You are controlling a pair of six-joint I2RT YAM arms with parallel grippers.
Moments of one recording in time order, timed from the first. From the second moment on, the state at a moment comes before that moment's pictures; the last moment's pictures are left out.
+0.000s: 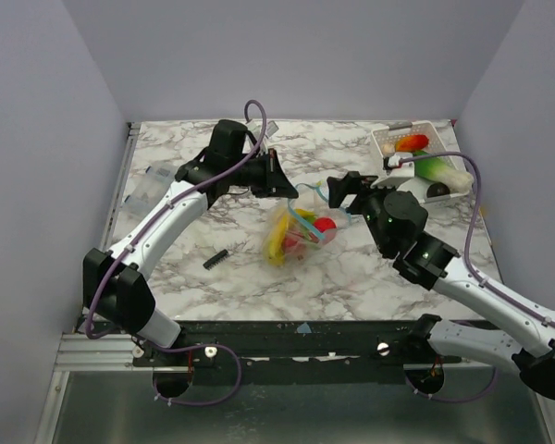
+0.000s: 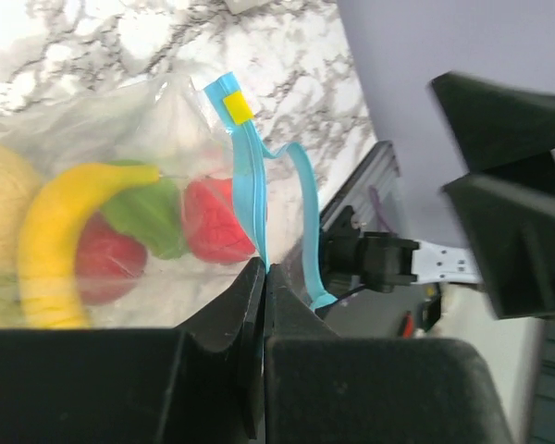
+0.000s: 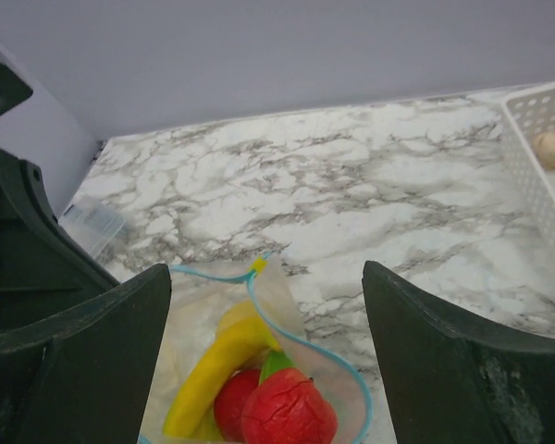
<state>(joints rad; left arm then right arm) -0.49 1.51 1.38 -0.43 0.70 -0.65 0.82 0.98 0.84 0.07 0.56 0.34</state>
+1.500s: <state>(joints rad) -0.49 1.61 1.44 -0.63 0.64 -0.42 -0.07 2.35 1.92 -0.26 0.41 0.93</state>
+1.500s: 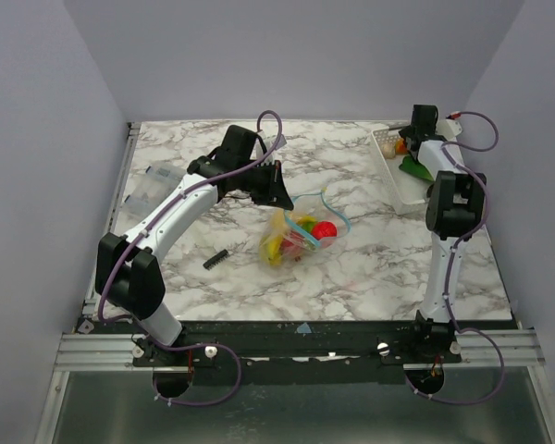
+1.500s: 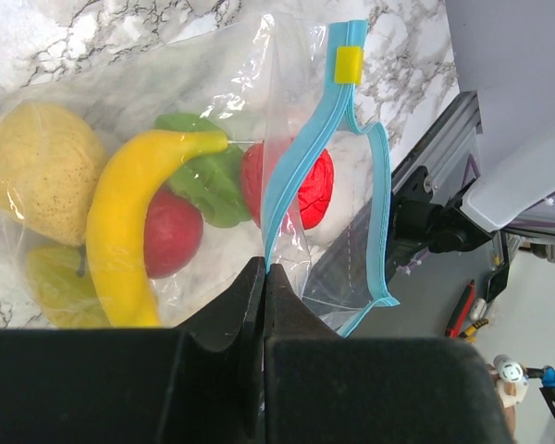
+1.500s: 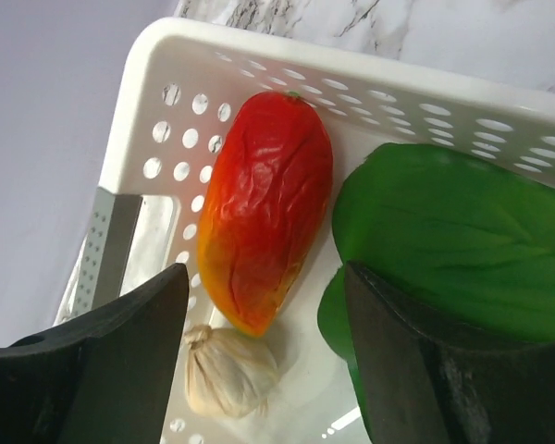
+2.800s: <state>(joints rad) -0.49 1.61 1.41 -0.58 0.69 -0.43 -0.09 2.11 1.74 -0.13 0.04 0.81</state>
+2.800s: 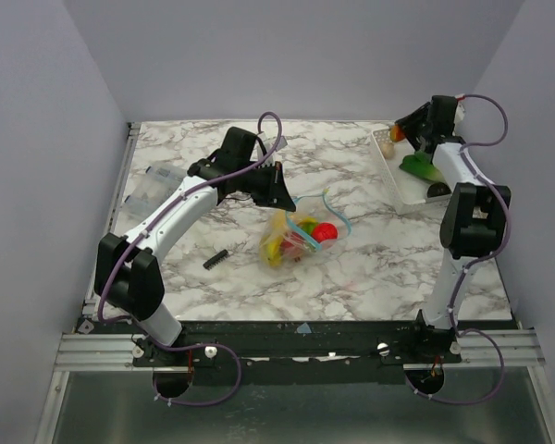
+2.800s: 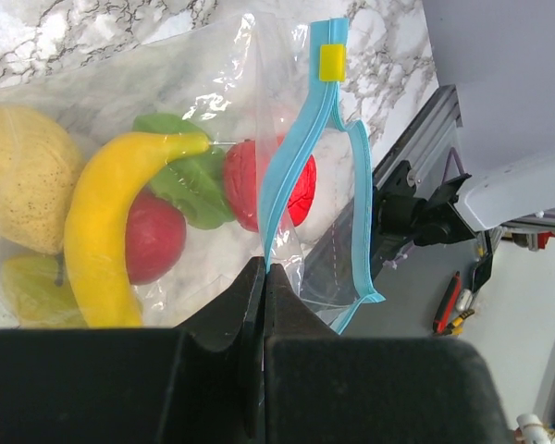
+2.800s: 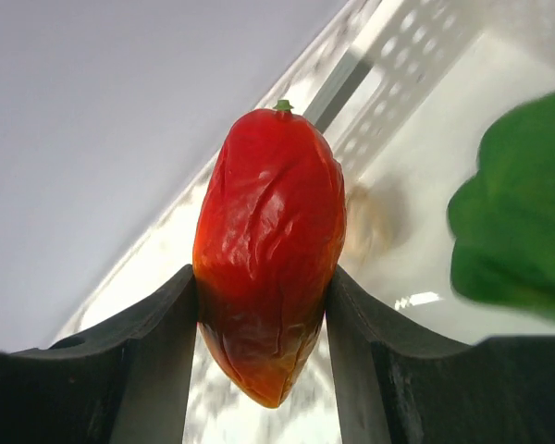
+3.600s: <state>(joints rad) -0.49 1.57 1.34 -0.52 0.72 -0.50 0.15 1.21 1.08 -0.24 -0.66 0.59</state>
